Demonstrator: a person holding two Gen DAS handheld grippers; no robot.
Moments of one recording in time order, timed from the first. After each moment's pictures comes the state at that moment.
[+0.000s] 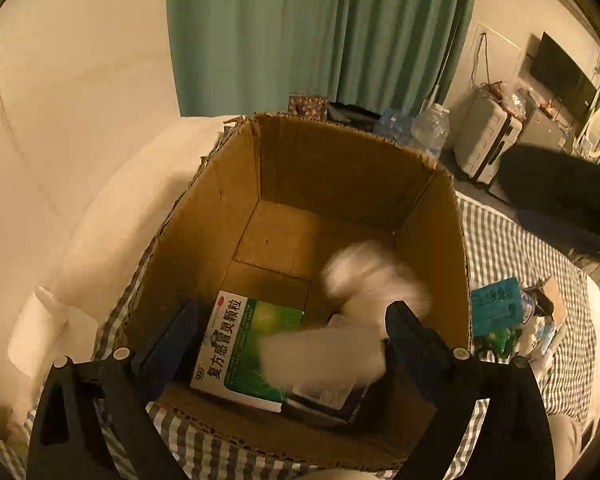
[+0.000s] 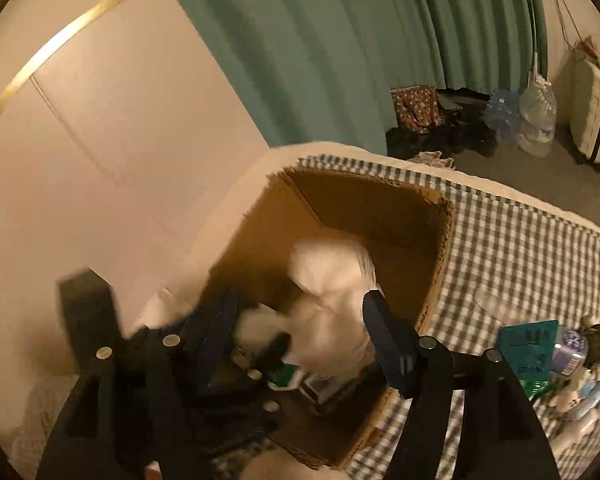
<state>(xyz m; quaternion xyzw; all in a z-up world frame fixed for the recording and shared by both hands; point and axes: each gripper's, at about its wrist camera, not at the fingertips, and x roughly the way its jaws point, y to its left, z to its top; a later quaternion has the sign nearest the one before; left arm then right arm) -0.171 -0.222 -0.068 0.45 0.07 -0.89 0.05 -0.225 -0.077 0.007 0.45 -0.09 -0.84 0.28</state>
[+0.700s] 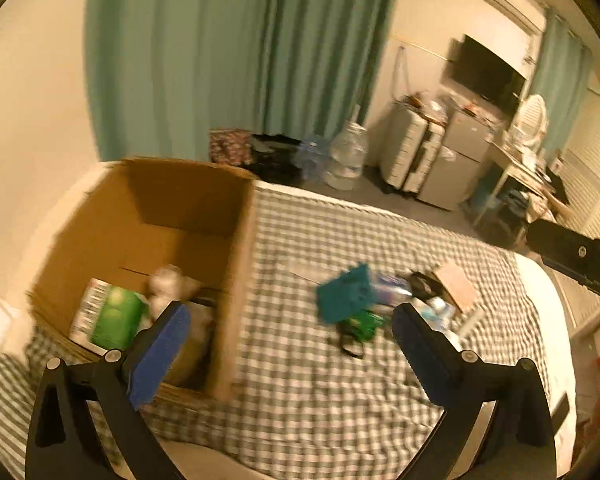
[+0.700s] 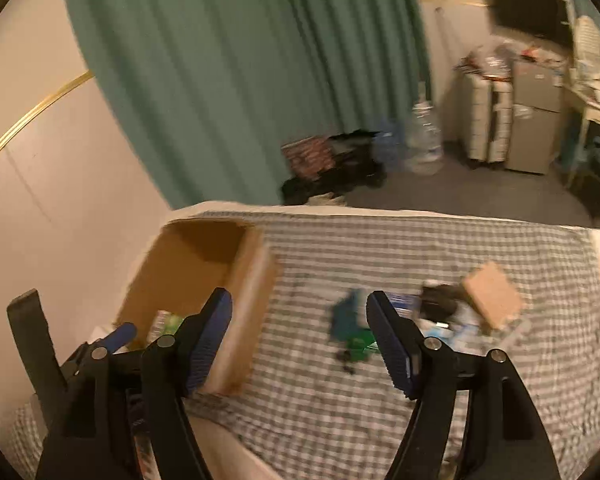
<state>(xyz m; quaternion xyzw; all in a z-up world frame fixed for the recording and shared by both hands) -0.096 -0.053 -0.008 0.39 0.06 -0.92 -0.06 -0.121 0.109 0.051 0.38 -0.10 -0.92 0.09</state>
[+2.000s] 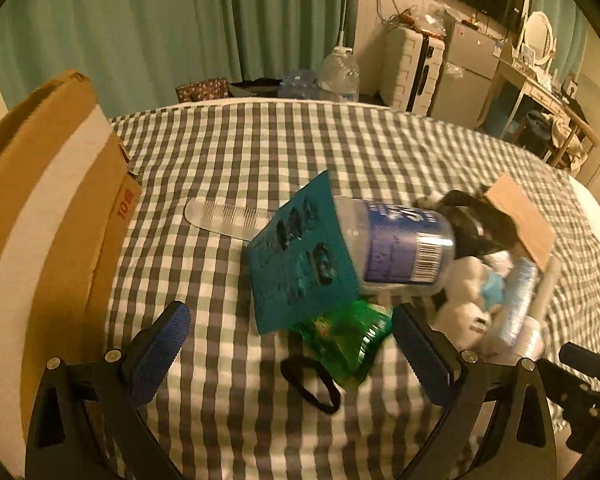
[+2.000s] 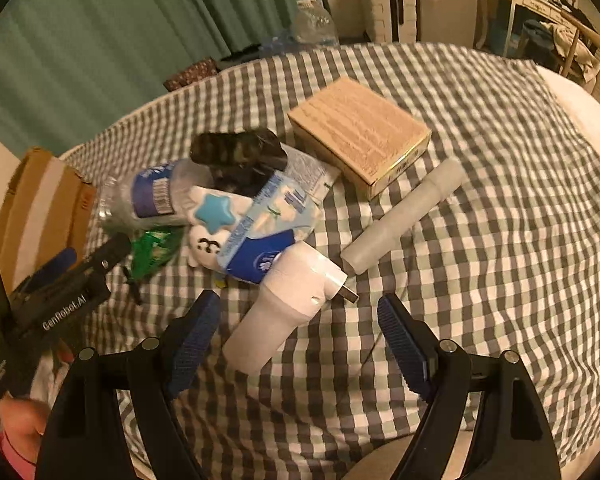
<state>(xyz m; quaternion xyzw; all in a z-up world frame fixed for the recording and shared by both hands) -0.205 0.065 -0.165 0.47 -0.03 -0.88 -0.05 -0.145 0.238 -0.161 0.53 -0.15 -0.83 -0.03</state>
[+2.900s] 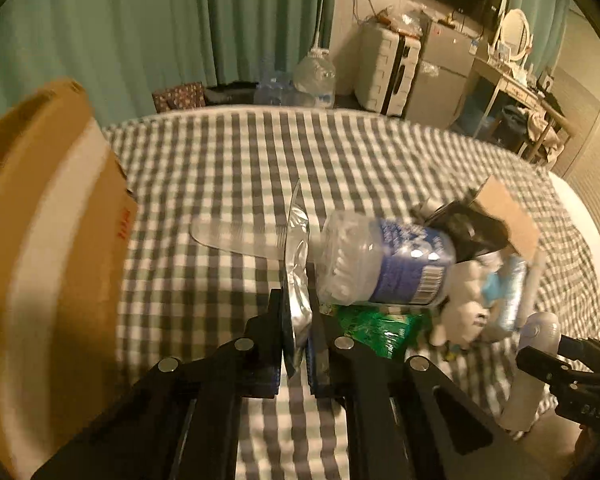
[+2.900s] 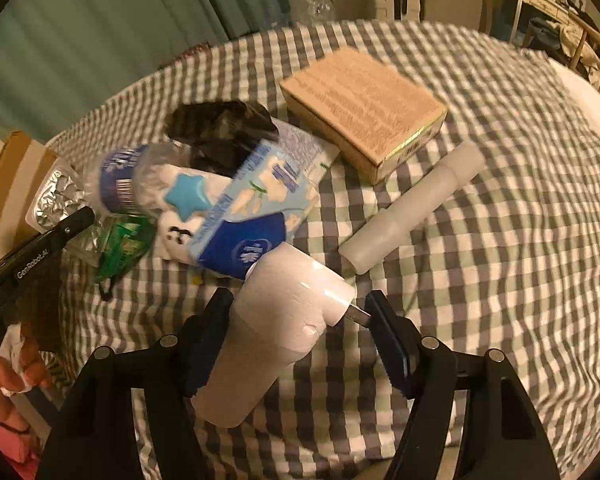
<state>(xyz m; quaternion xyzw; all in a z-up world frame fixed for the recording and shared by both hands) -0.200 0.018 -0.145 0.46 -0.03 -0.88 -0.11 -0.140 0.234 -0.167 0.53 -0.14 -0.84 -0.02</state>
